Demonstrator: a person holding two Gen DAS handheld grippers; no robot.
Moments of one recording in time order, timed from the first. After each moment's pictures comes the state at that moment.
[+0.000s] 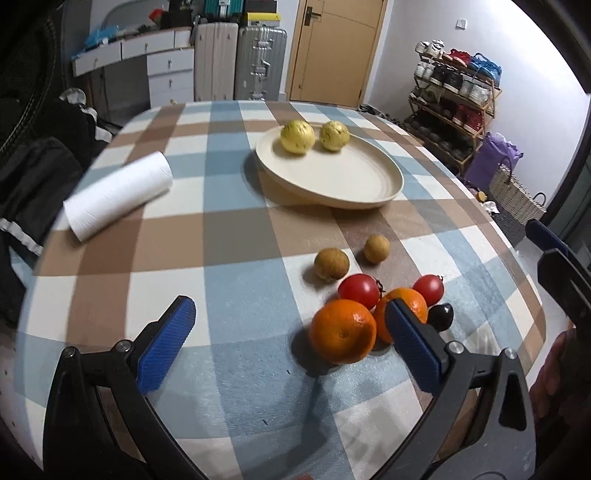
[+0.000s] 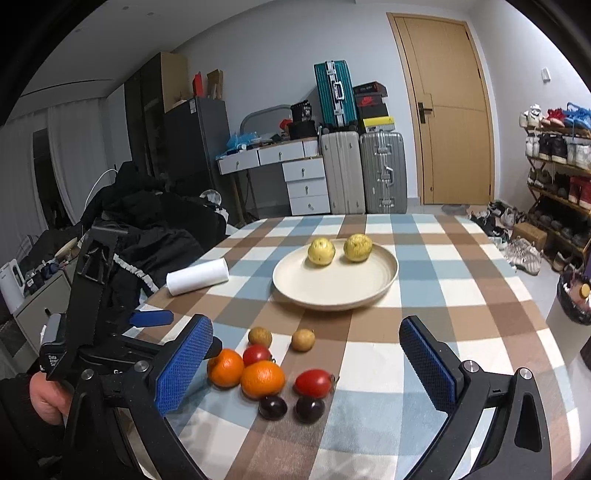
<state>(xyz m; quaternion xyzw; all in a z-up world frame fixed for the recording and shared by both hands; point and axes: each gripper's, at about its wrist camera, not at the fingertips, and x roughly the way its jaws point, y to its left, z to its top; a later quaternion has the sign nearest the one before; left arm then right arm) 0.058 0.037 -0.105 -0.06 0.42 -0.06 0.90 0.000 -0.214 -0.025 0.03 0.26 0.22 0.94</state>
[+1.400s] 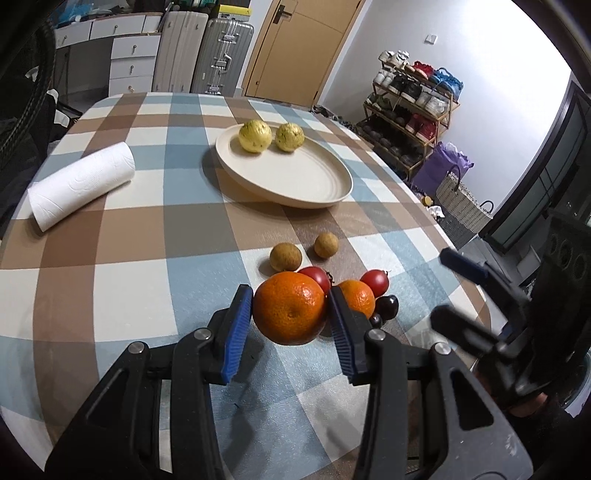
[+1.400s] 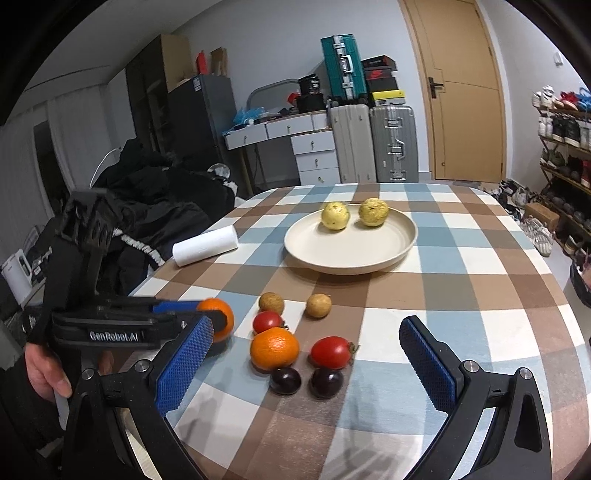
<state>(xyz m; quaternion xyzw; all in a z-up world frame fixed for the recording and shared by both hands) 0.048 0.057 -0.094 -0.12 0.41 -0.17 0.89 0.000 -0.194 -0.047 0.01 0.31 0.25 0.92</state>
